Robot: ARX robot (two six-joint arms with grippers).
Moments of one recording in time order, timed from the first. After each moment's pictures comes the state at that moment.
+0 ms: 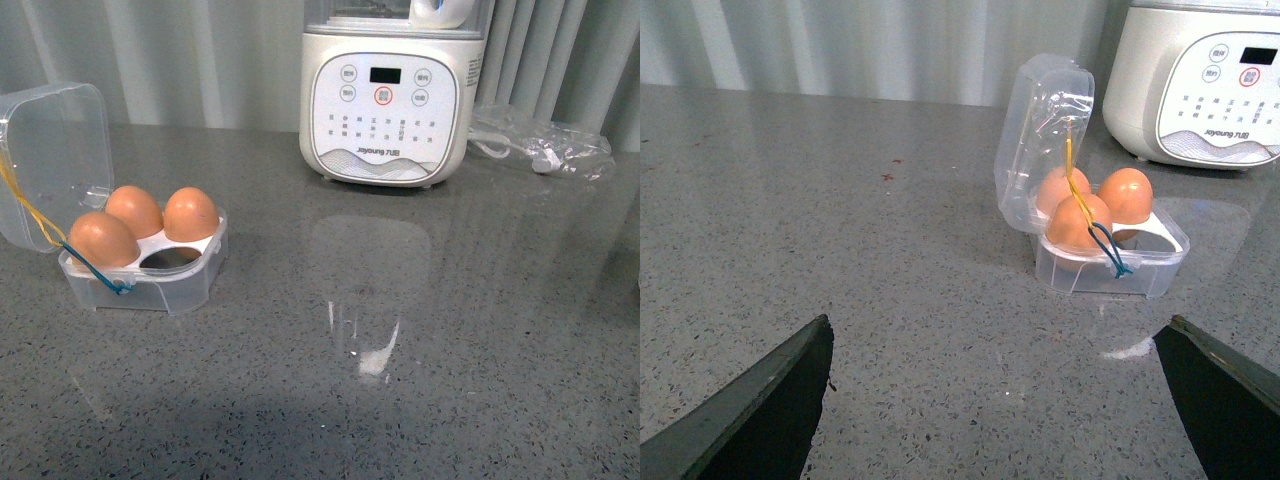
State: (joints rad) left arm 0.00 0.00 0.03 0.00 0.00 0.00; right arm -0.16 1.29 0.63 0.30 -0.22 -0.05
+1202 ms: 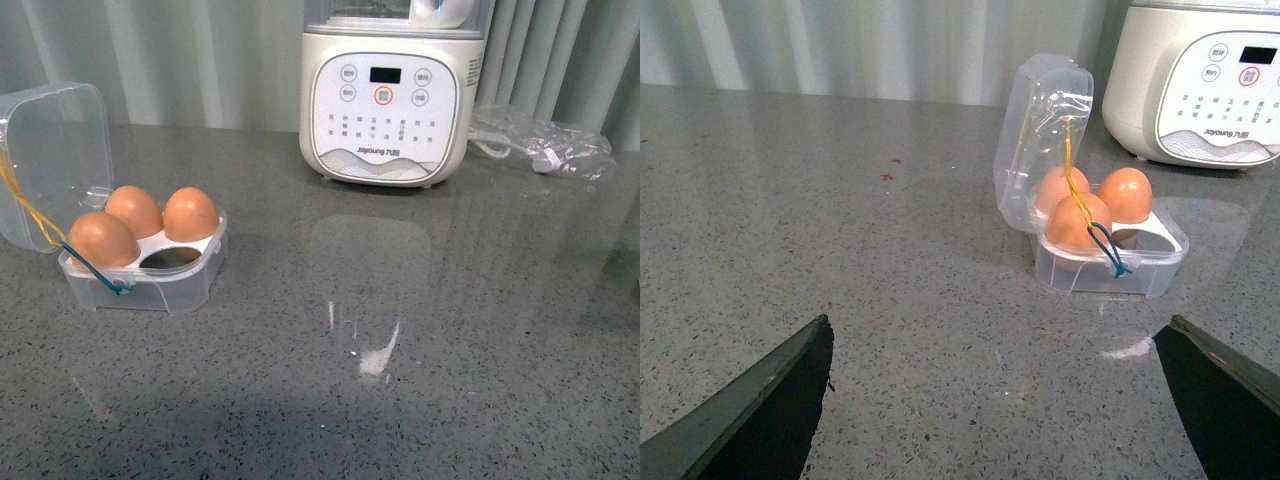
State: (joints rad) left arm 0.00 0.00 0.03 0.00 0.00 0.00; right arm -0.14 1.24 0.59 0.28 -0.24 -0.10
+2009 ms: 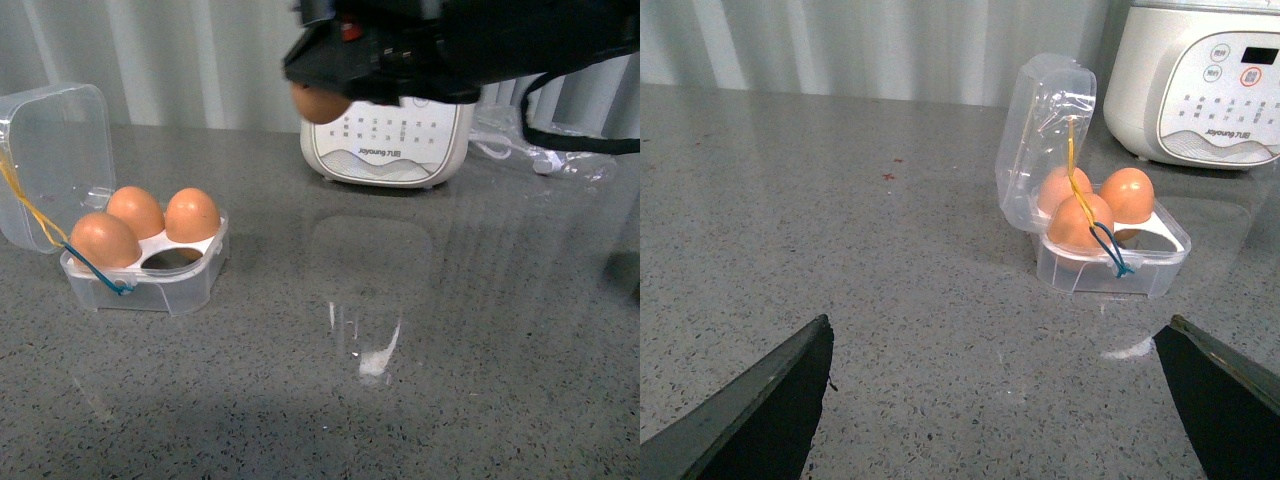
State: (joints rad) left arm 0.00 0.00 0.03 0.00 0.00 0.00; right arm 0.44 1.58 1.06 0.26 -0.38 0.02
